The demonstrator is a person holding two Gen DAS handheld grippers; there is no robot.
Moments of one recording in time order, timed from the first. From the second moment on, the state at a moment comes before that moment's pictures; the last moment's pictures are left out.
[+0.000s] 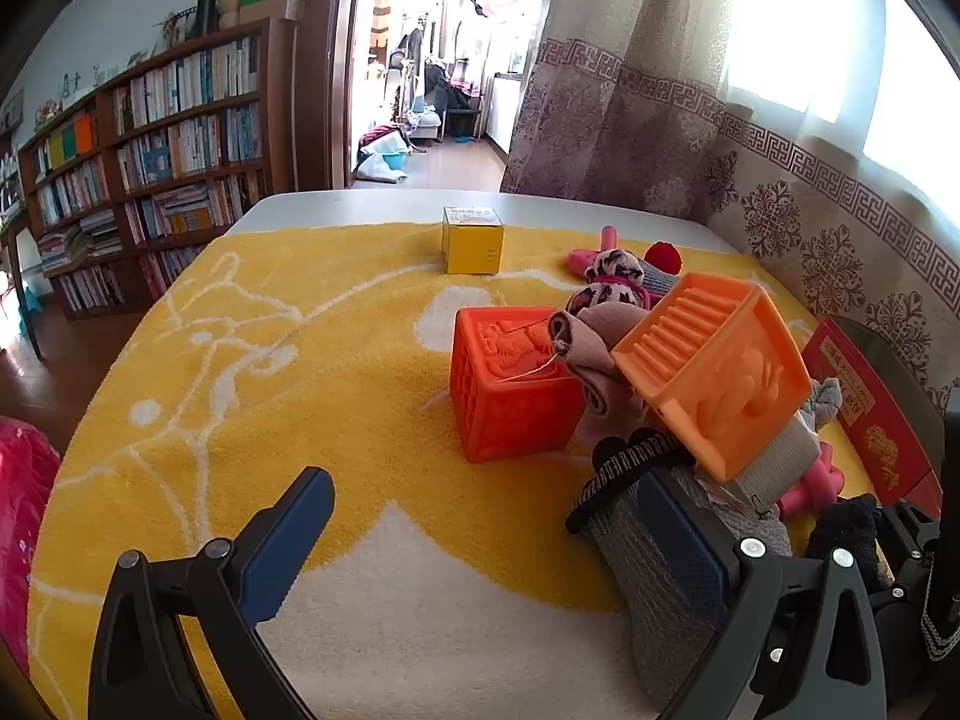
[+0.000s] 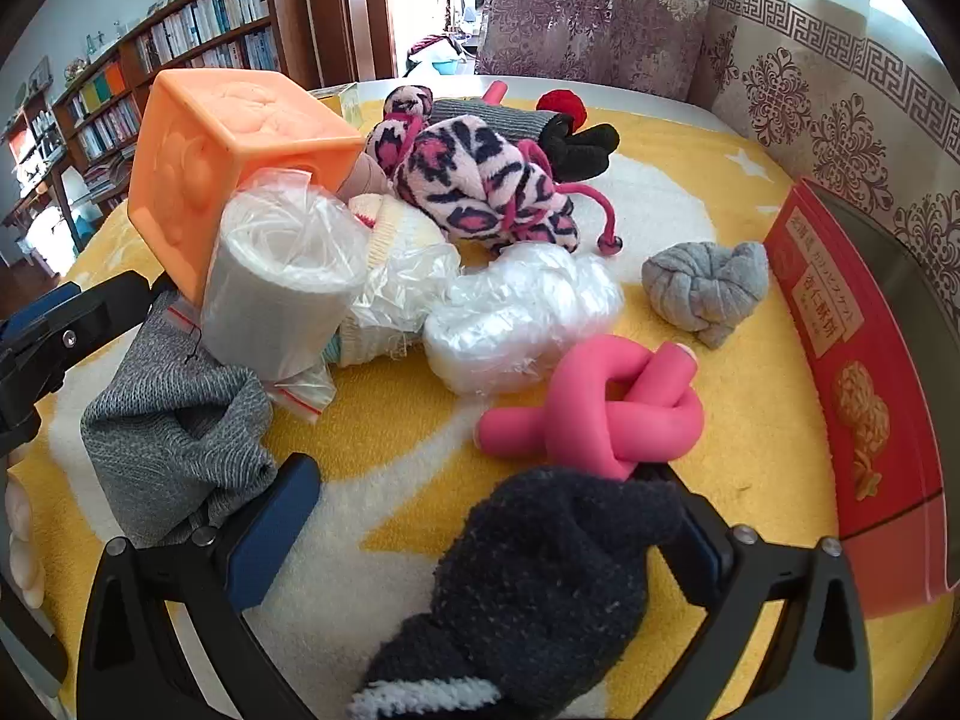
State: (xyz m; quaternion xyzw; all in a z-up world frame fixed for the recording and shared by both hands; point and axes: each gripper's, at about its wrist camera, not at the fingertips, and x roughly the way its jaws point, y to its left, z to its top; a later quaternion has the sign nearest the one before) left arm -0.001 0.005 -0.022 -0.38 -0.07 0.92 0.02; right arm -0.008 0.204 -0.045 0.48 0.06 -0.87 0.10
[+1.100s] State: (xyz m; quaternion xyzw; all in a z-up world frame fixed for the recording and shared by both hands) left arm 0.013 0.018 -0.016 -0.38 -0.09 0.92 0.07; right arm 0.004 0.259 -0.036 0.46 -0.02 -0.88 0.11
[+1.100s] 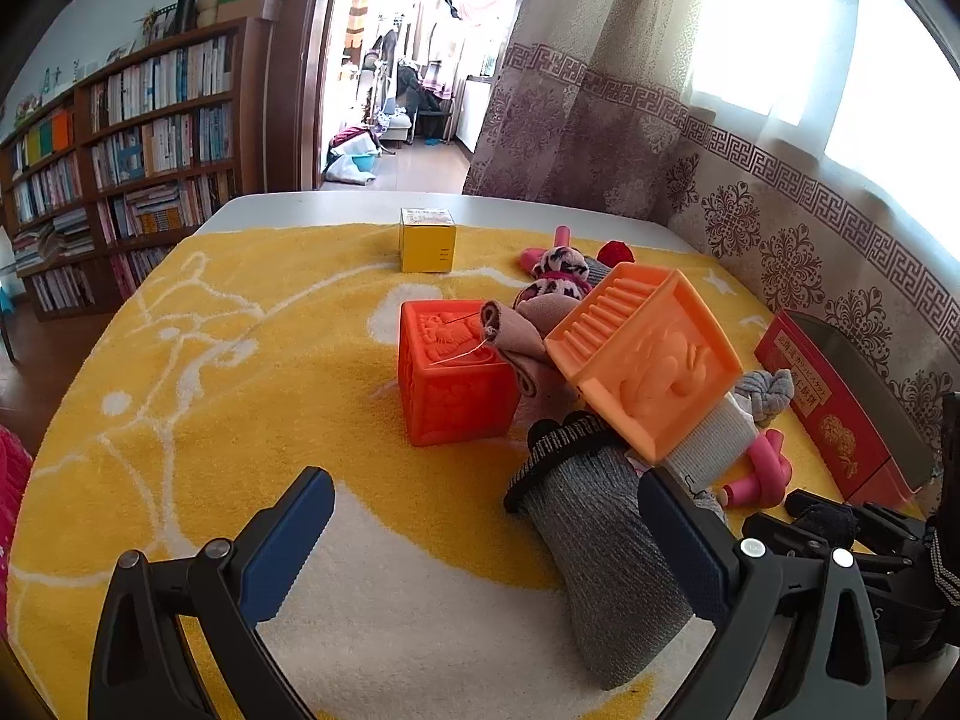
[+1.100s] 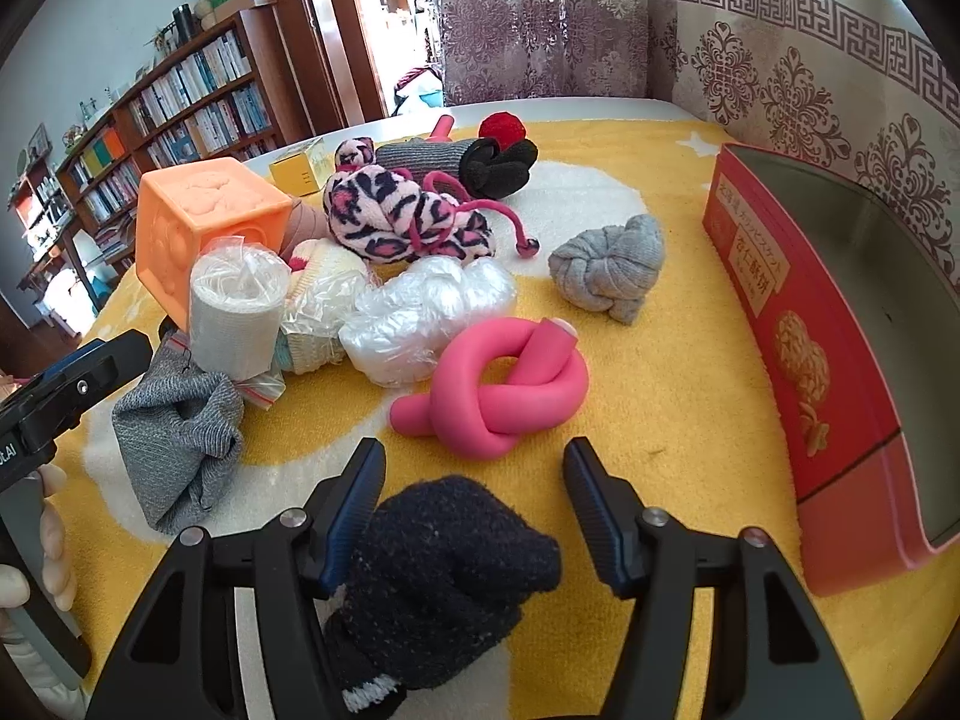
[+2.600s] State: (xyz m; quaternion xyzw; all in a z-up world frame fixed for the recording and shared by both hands) left arm 0.012 0.071 -0.045 -0.46 -0.08 0.88 0.10; right arm 0.049 0.272 -0.035 0.44 -0.02 -0.88 0.17
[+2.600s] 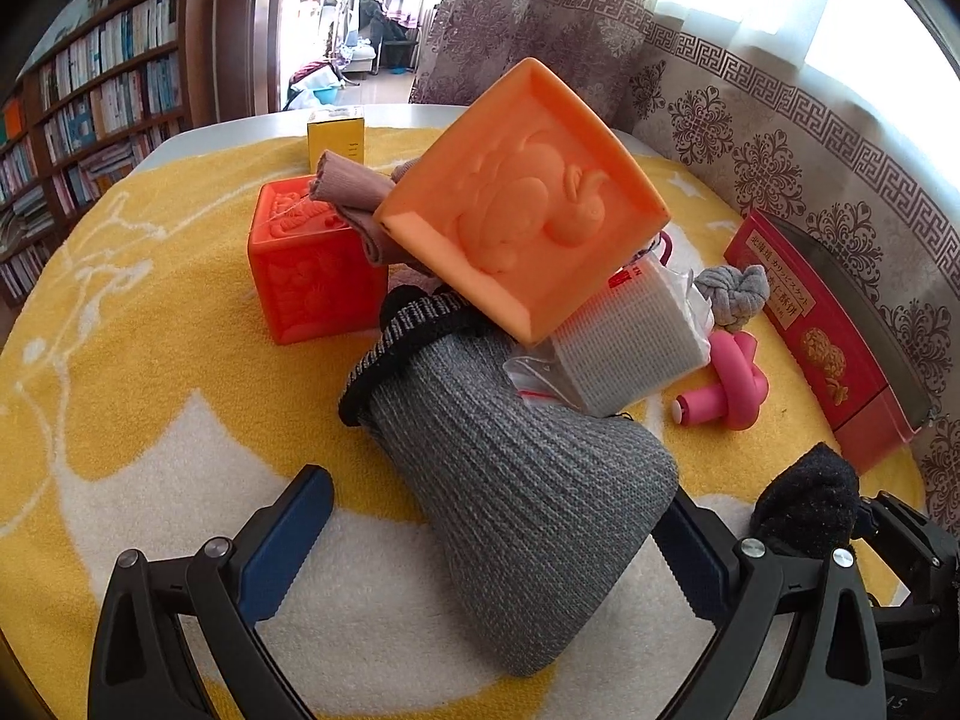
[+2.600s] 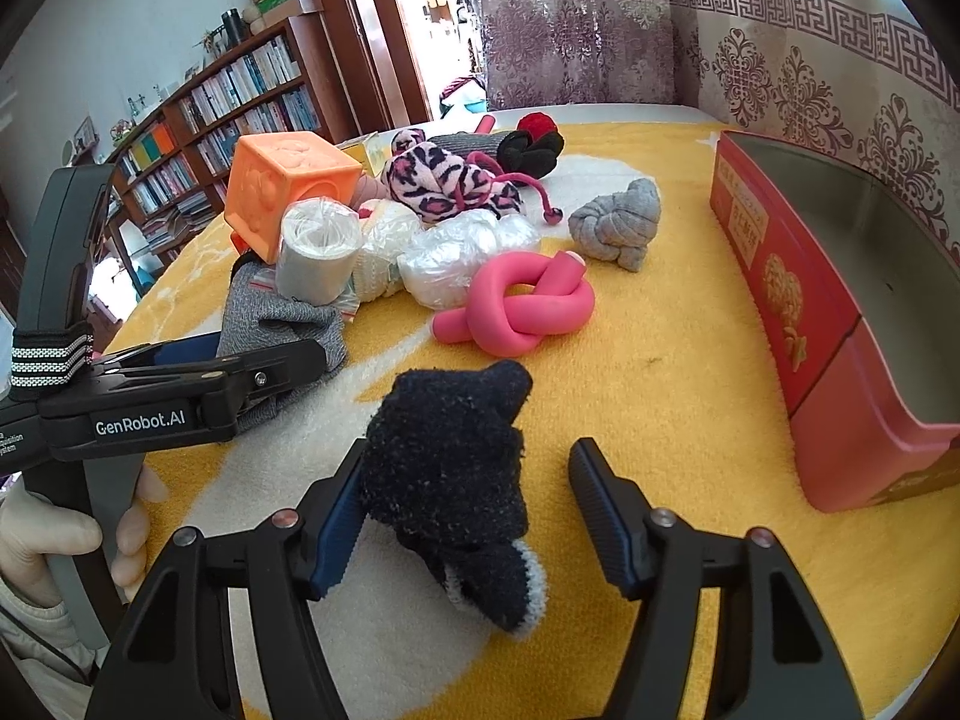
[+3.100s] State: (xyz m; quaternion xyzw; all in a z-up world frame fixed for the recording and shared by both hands) left arm 0.032 0.086 -0.025 -0.41 -0.06 0.90 0.12; right arm 0.061 0.281 -0.023 0.40 -0.03 -0.90 0.18
